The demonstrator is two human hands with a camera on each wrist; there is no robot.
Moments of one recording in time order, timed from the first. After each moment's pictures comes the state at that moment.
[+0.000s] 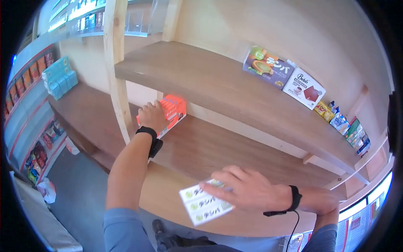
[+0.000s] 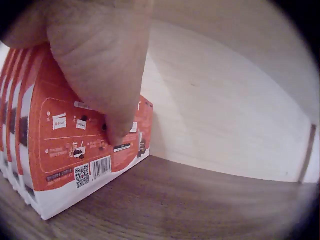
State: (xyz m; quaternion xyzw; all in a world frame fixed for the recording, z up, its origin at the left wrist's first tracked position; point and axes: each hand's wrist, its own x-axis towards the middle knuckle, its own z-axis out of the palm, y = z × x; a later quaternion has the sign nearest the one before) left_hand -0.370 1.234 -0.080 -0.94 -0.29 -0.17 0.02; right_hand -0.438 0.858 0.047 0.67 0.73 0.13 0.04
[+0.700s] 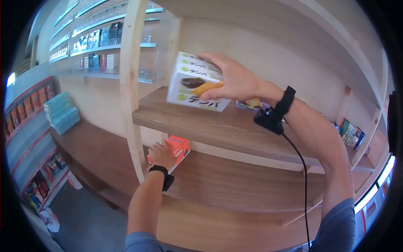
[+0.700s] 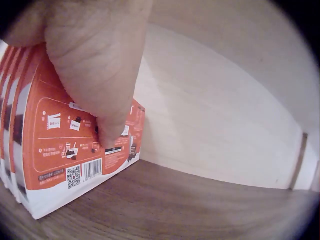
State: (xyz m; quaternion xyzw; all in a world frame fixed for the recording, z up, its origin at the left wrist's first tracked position) left_hand -0.370 1.236 -0.085 -0.94 -0.29 -0.16 0.00; right_hand -0.329 1.019 0.260 0.68 0.68 0.24 -0.13
